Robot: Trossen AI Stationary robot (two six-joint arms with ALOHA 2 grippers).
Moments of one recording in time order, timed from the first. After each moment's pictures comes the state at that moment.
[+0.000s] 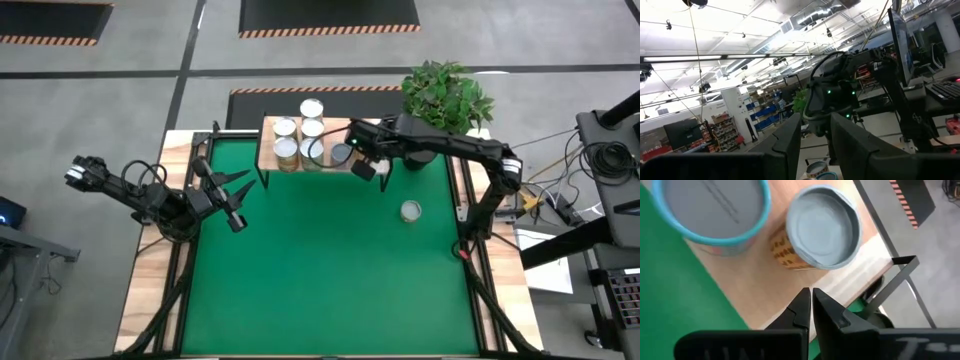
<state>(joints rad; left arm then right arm) -0.40 0.78 0.55 0.73 -0.80 0.73 -0.32 1.72 1.73 -1.22 0.42 0.15</state>
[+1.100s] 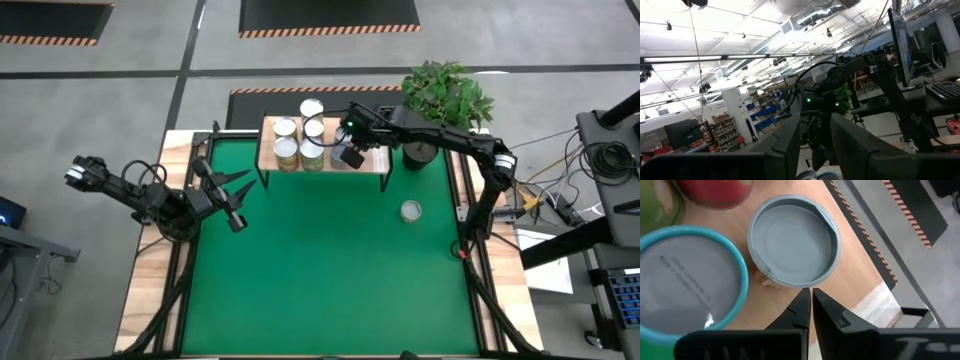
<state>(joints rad) -0.40 0.78 0.55 0.73 -0.80 0.74 -0.41 1.77 1.73 -0.99 0.34 0.03</state>
